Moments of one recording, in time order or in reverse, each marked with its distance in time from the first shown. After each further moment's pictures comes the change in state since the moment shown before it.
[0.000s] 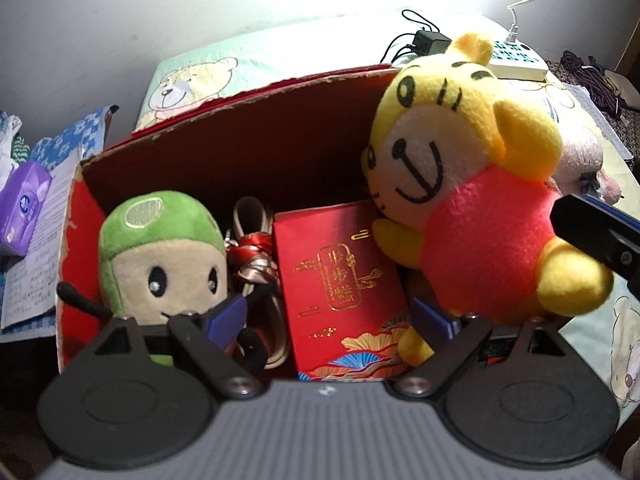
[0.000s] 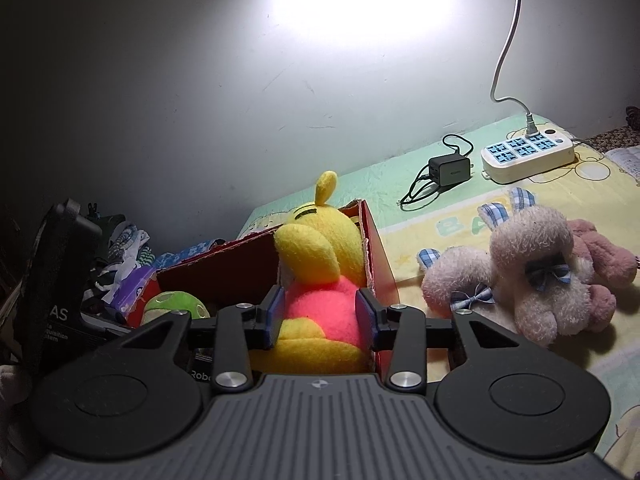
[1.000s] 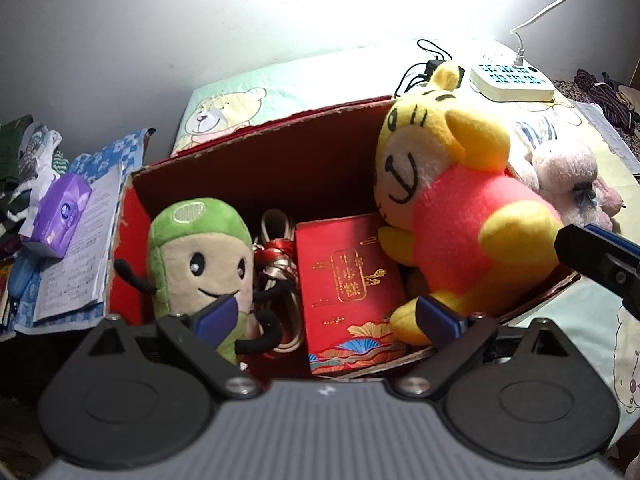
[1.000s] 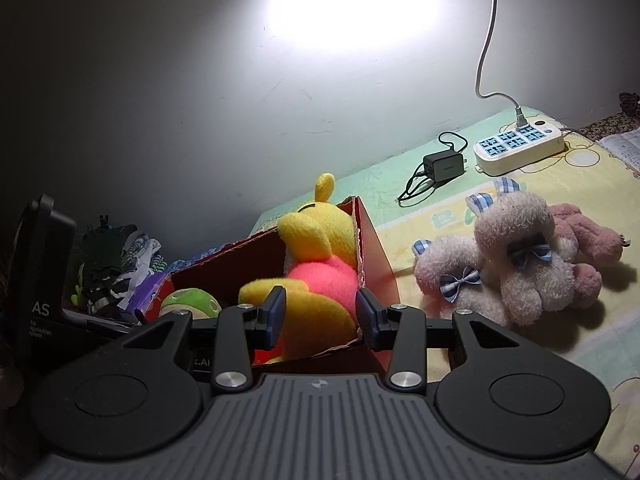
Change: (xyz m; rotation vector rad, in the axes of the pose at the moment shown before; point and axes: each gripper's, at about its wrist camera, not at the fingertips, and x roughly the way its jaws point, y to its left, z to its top) left arm -0.037 -0.016 -0.017 -0.014 -0.092 0.104; right arm -0.024 -0.011 -0.009 0.042 -0.013 0.040
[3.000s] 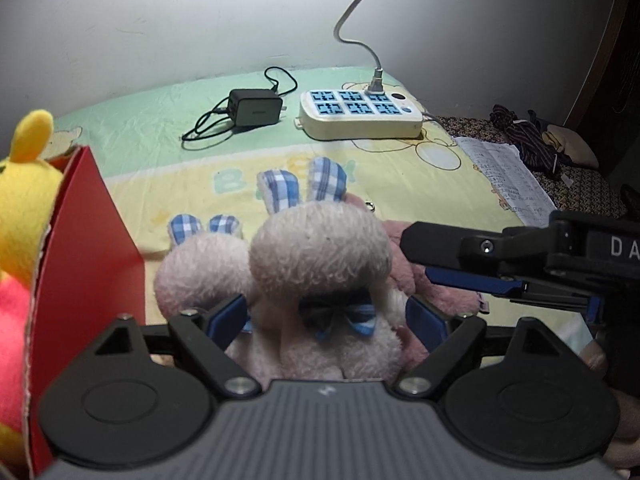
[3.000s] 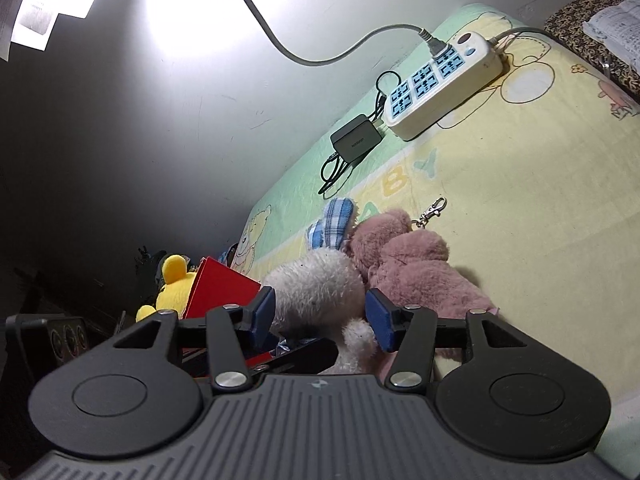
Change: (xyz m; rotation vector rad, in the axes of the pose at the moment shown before) left arm 0.082 -0.228 0.061 -0.063 -0.117 -0.237; right arm 0.052 -0.260 0.087 0.304 0.246 0.276
